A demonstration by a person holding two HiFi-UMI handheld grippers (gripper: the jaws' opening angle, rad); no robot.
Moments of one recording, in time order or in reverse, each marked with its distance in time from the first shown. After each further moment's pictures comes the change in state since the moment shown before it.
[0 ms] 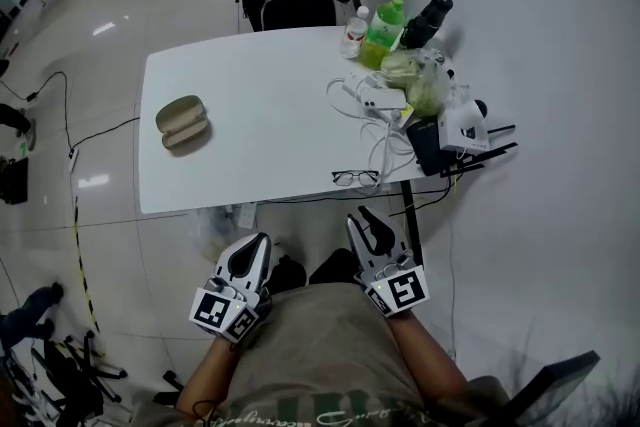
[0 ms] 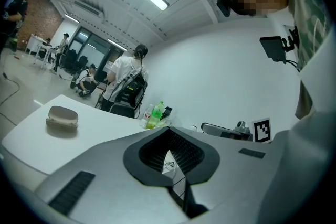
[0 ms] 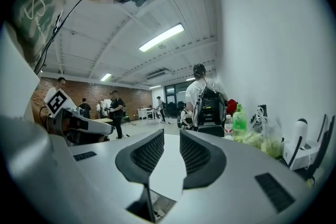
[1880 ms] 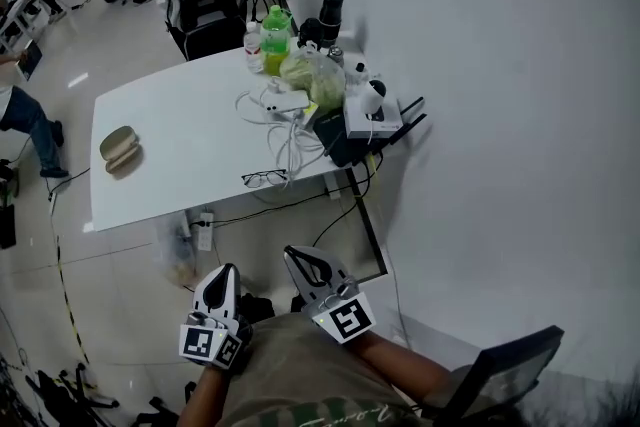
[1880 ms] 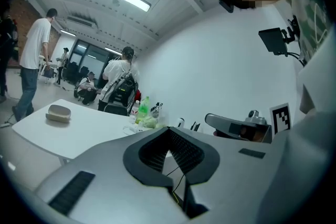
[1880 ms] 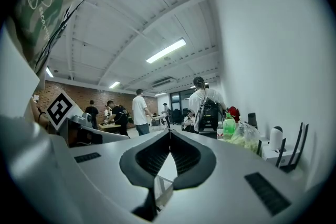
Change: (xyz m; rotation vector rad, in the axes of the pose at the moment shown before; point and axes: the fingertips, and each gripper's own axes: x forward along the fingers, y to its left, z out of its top) left arm 0.017 -0.177 -0.068 0.091 -0.001 0.116; right arm -0.163 -0.022 0.006 -0.034 -0.067 0.069
